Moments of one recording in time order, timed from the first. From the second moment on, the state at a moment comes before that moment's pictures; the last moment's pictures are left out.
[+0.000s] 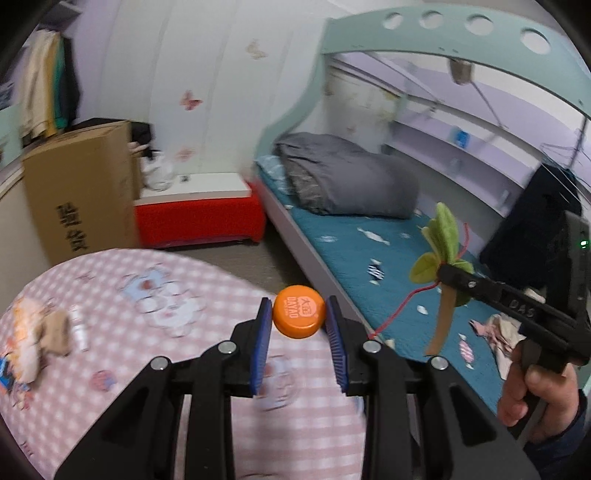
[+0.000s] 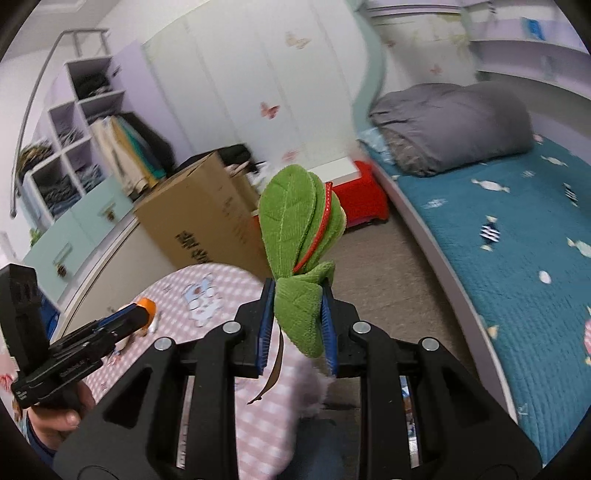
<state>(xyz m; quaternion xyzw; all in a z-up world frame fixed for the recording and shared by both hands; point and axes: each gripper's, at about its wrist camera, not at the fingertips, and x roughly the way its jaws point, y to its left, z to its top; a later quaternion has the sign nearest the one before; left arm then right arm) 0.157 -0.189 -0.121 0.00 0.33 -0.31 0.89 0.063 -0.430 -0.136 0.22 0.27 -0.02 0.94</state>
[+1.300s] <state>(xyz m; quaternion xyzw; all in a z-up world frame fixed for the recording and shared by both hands) 0.207 -0.442 -0.366 0.19 0.60 -0.29 0.72 0.113 -0.557 -0.435 0.36 0.52 -0.09 0.77</state>
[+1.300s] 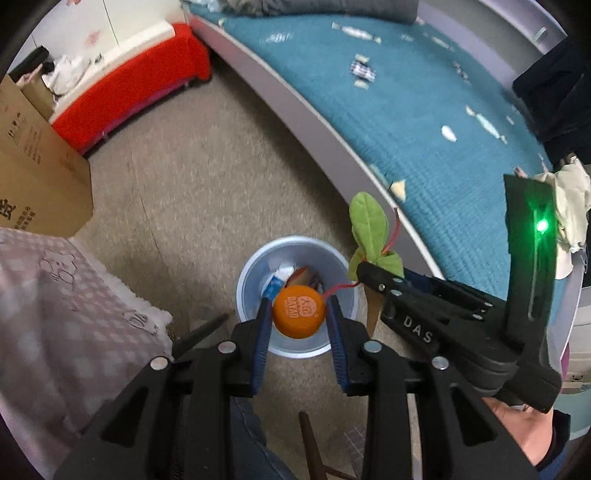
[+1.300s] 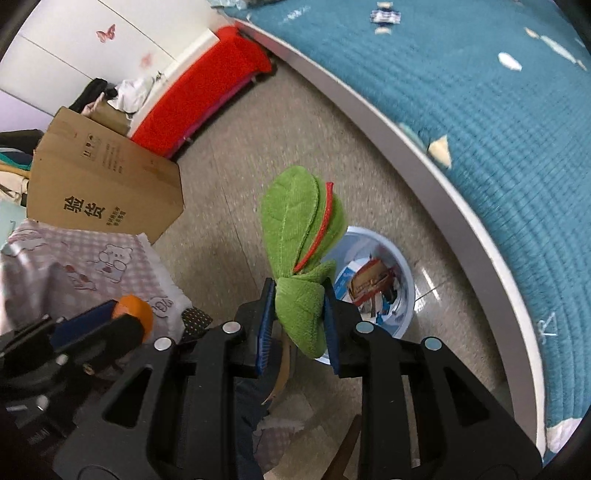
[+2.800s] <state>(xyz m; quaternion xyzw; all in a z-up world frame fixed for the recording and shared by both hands) 0.158 -0.309 -0.148 0.02 0.42 -0.33 0.84 0.063 -0.495 -0.196 0.29 0.35 -0.14 0.88</state>
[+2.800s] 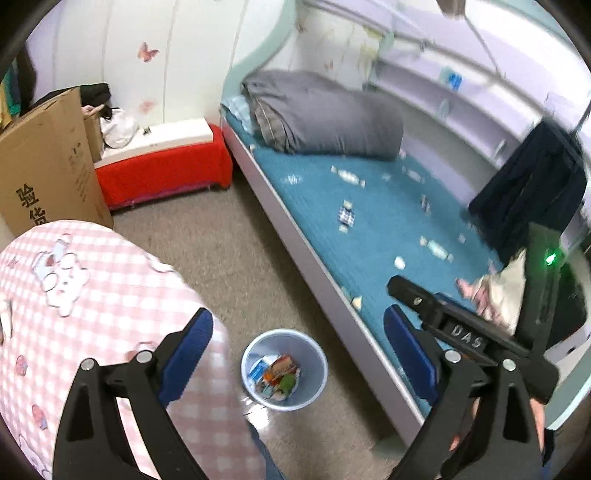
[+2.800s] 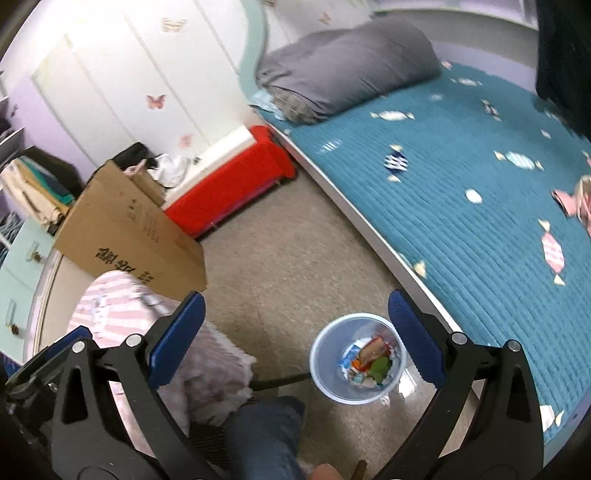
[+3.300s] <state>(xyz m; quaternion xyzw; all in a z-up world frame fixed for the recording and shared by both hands) 0.142 -0.123 -0.091 -0.04 0.32 -0.23 0.92 0.109 -0.332 -0.120 0.19 0.34 -0.01 0.92</state>
